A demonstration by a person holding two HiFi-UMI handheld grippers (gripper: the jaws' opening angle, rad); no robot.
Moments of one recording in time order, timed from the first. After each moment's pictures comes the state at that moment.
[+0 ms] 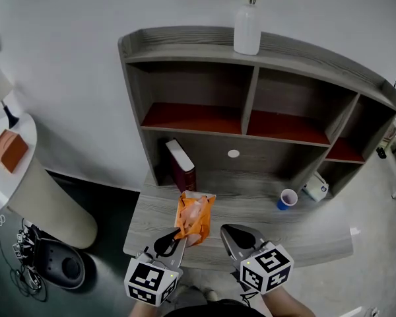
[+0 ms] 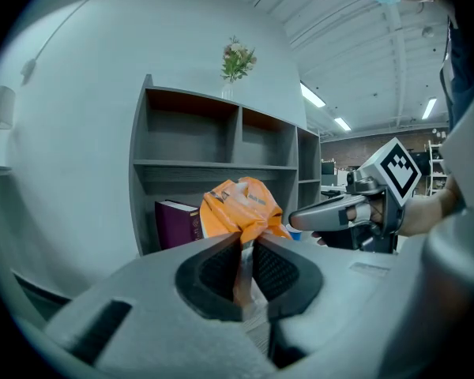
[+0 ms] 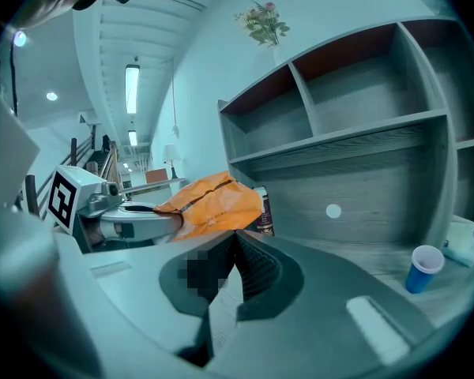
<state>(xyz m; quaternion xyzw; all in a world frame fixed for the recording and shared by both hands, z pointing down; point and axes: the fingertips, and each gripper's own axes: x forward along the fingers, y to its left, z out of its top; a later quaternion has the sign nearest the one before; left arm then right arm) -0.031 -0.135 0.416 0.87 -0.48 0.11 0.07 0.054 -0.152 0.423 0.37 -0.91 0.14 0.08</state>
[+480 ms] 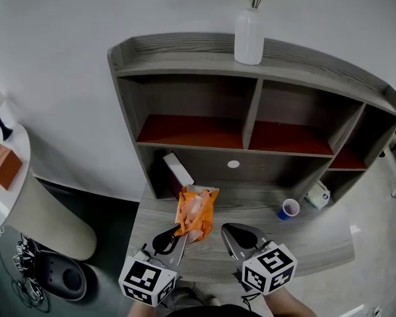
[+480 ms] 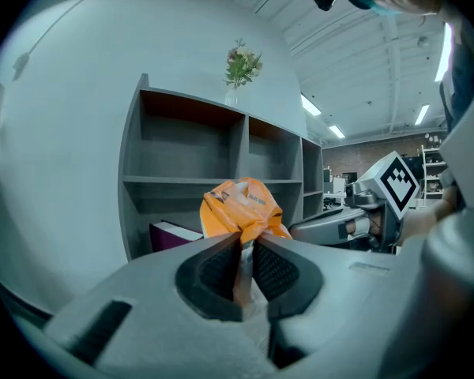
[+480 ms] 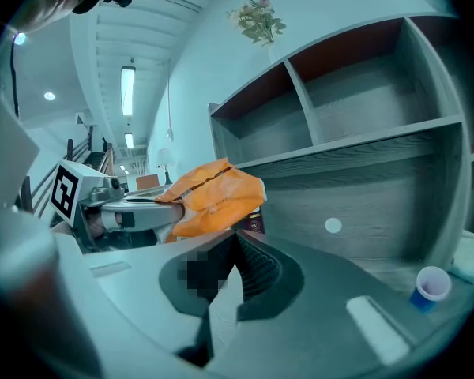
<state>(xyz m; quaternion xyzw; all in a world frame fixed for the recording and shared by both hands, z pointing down) -0.036 -0.189 0.380 0.88 -0.46 0.08 0.05 0.047 -0.200 0.402 0.38 -0.91 0.14 0.07</state>
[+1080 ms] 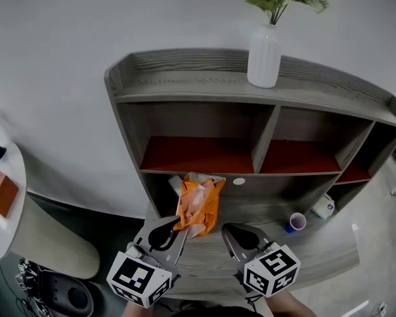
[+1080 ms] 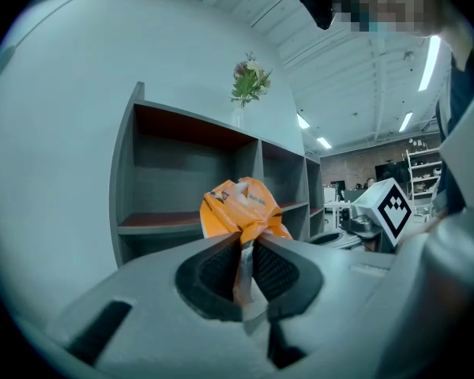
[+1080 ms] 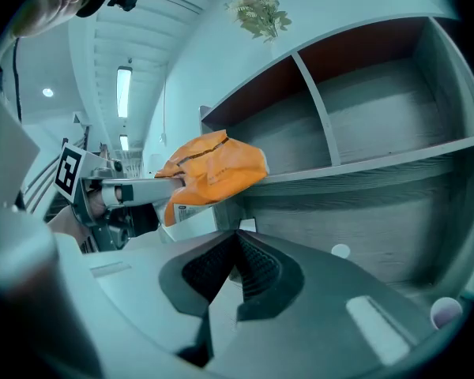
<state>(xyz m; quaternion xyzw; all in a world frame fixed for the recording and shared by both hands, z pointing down) -0.062 -0.256 0.306 0.90 -0.42 0.06 0.02 0.014 -0.262 0.365 0.40 -0.91 0.12 0.05</state>
